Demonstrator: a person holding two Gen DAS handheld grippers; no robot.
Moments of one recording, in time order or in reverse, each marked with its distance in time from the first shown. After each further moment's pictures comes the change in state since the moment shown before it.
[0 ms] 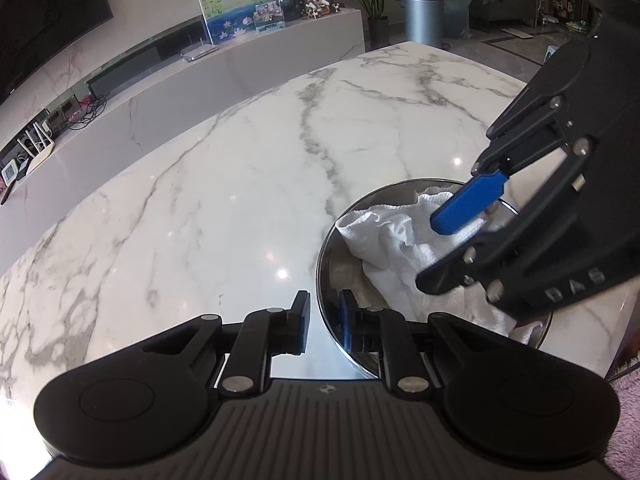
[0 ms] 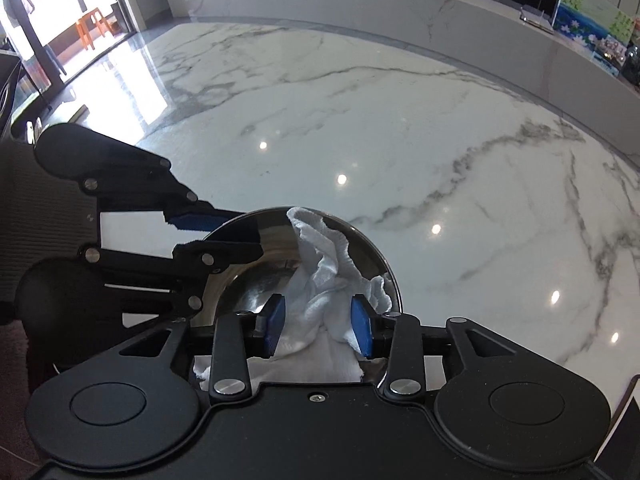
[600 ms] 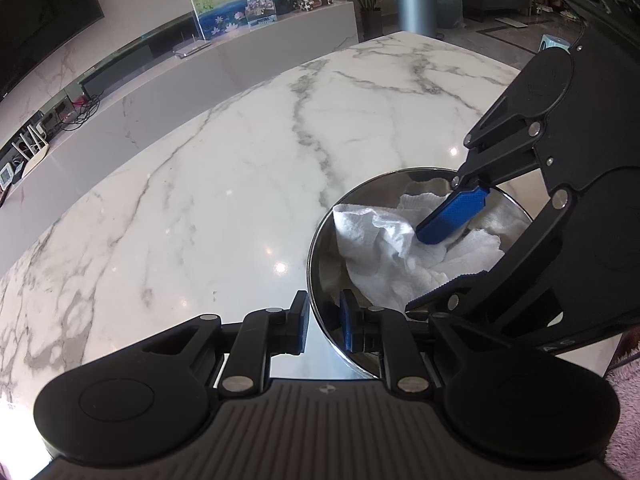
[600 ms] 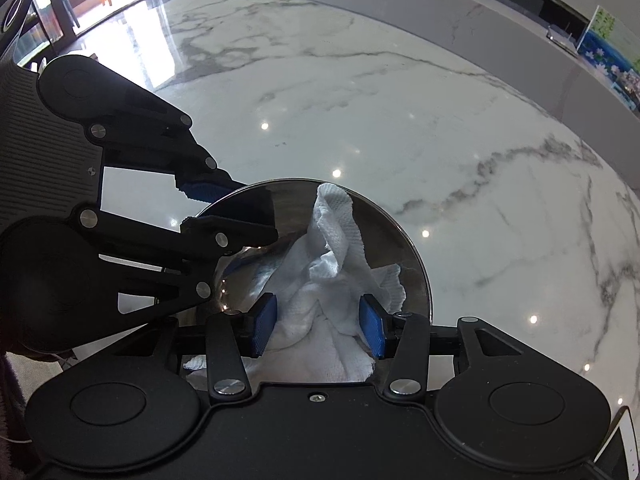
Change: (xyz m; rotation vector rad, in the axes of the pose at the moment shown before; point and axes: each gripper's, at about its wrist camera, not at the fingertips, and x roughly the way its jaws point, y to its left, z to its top) left arm 0.002 -0.002 -0.001 0.015 0.026 -0.011; right arm 0.020 0.015 -0.002 -0.123 0.033 -0.019
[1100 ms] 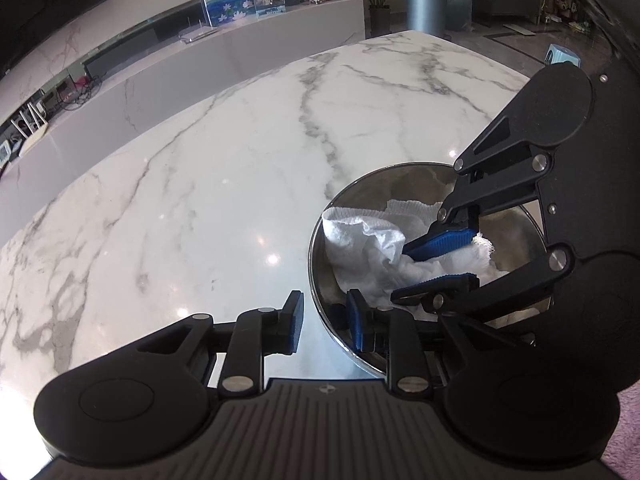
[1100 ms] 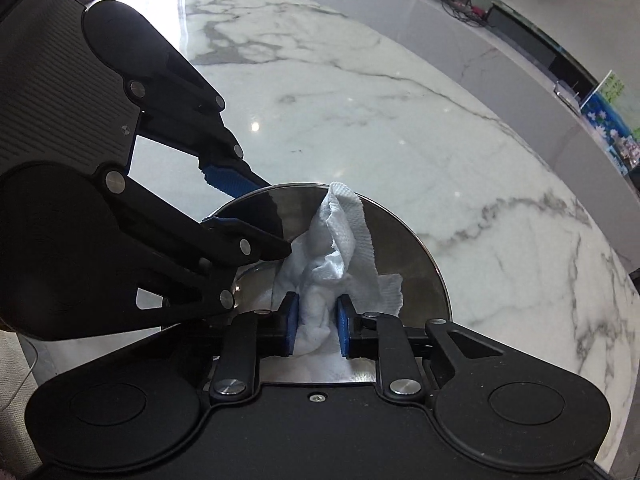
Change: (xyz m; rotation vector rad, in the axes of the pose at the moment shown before) left arm 0.008 0.010 0.000 -0.066 0.021 -0.041; right arm 0.006 0.028 0.001 -0.159 -0.031 -0.119
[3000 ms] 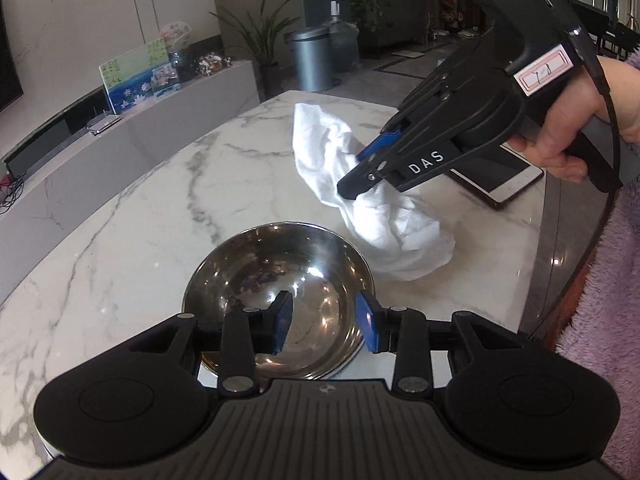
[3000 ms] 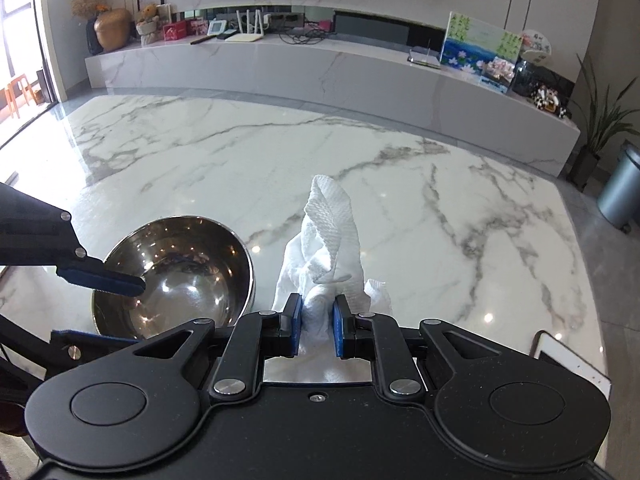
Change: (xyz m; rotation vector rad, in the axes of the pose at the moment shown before) left arm -0.040 -0.060 -0.004 0.278 -0.186 -0.174; right arm -0.072 -0.087 -0.075 0.500 -0.170 -0.073
